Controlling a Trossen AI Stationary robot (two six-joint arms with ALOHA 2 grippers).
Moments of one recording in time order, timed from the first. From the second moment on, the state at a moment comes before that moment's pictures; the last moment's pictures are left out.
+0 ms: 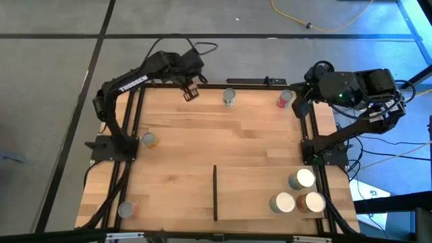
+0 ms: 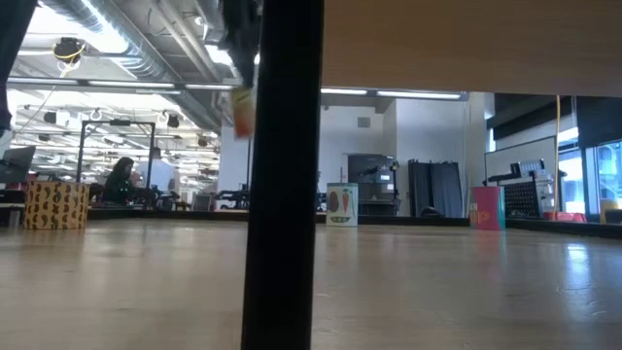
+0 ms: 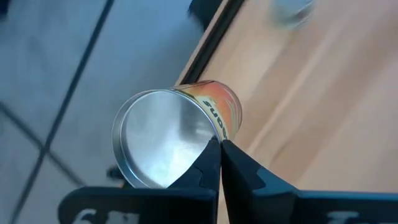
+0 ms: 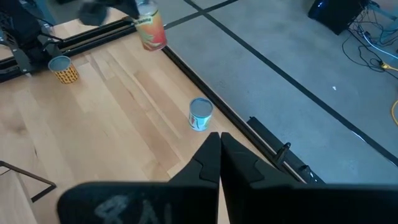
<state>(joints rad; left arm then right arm) 0.49 1.72 1.93 -1.33 -0.32 0.04 0.07 1.28 2.05 -1.57 0.62 0.46</state>
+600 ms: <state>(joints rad) -0.01 1.74 2.12 -1.09 -0.24 0.13 0.07 1.28 2.05 -1.57 0.54 0.38</state>
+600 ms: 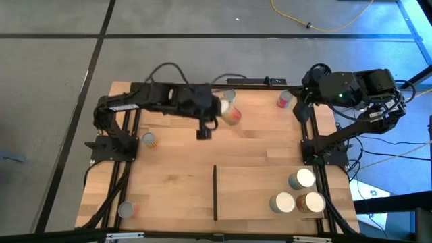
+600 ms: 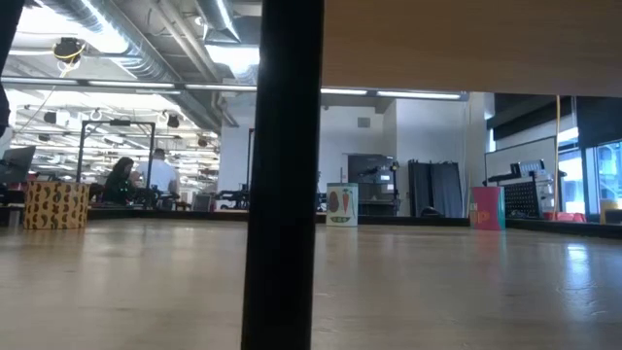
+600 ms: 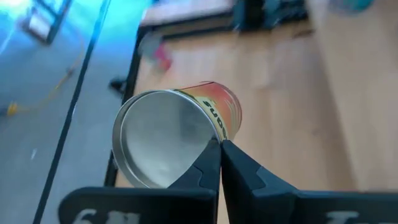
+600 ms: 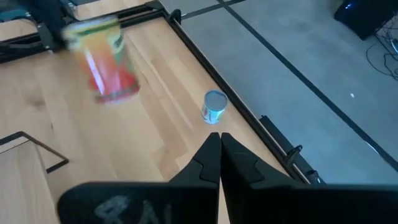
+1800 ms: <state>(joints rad) -0.33 1.94 2.11 -1.10 -0.02 0.17 0.07 1.28 2.05 -1.57 0.49 0.38</state>
